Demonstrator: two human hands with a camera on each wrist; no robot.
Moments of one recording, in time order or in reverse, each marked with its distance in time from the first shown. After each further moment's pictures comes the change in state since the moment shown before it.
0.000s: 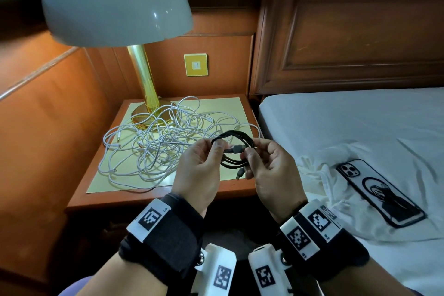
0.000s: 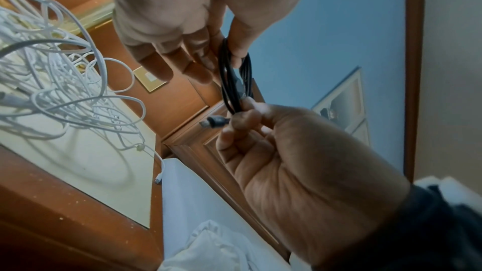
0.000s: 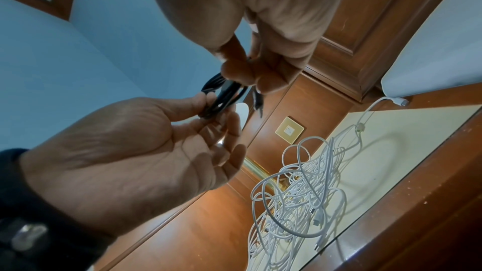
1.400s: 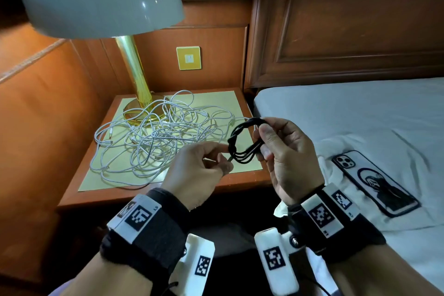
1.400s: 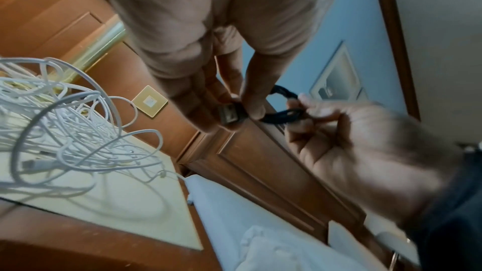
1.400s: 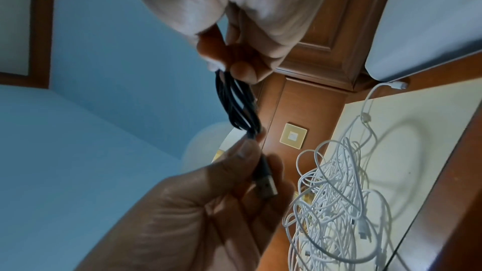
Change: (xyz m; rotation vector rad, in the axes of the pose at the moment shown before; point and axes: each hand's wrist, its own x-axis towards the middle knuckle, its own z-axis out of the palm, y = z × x) left_hand -0.002 0.003 -0.013 0.337 -0.212 -0.088; right_hand 0.010 -0.013 -0.019 0.375 0.041 -0.043
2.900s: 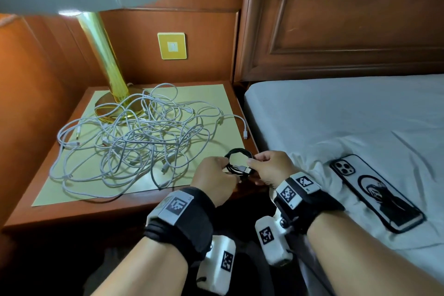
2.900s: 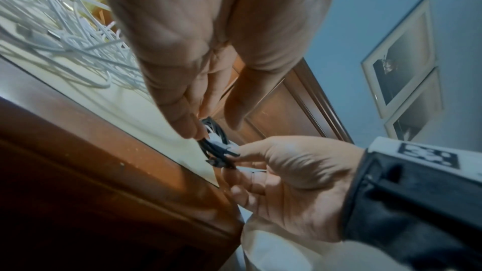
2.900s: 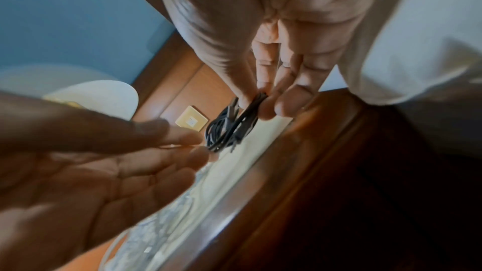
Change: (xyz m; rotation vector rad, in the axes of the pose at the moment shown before) left_hand 0.078 -0.060 0.070 0.136 -0.134 -0.219; right_hand 0.083 0.100 -0.065 -0.872 0.066 0.502
